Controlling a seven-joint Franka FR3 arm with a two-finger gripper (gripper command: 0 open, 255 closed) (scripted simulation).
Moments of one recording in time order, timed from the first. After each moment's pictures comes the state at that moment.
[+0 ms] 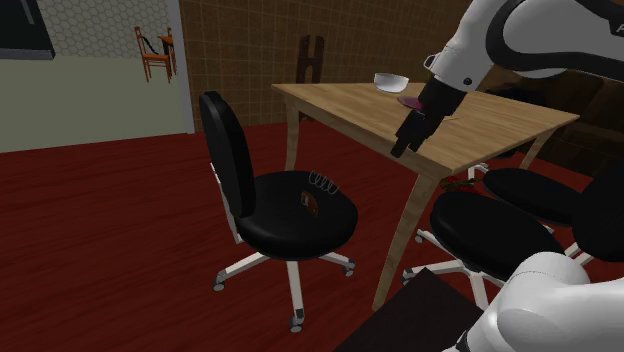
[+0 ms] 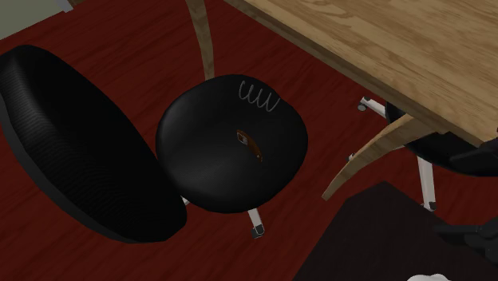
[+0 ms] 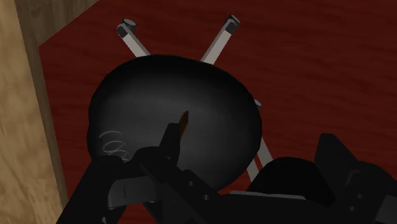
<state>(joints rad) 0.01 -0.83 0.02 -2.29 0.11 1.68 -0.08</state>
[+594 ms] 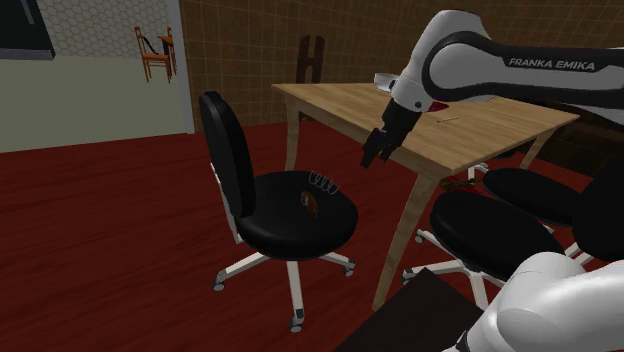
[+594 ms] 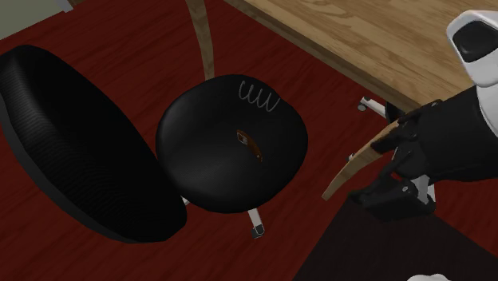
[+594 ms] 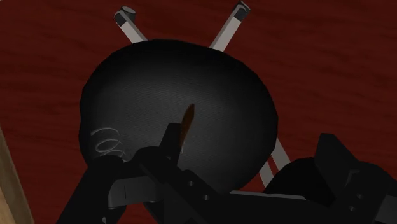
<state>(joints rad) 0.00 -0.65 0.03 -2.33 0.11 1.89 -0.09</state>
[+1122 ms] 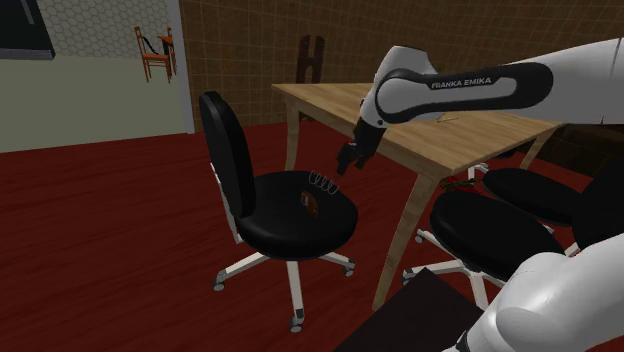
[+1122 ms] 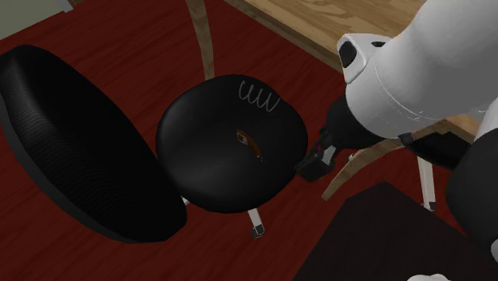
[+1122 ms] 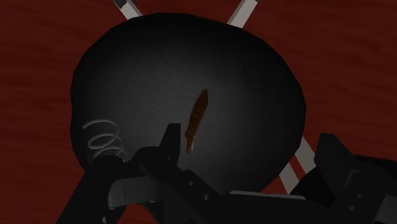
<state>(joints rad) -0.01 -0.38 0.02 -2.29 0.10 2.10 -0.11</state>
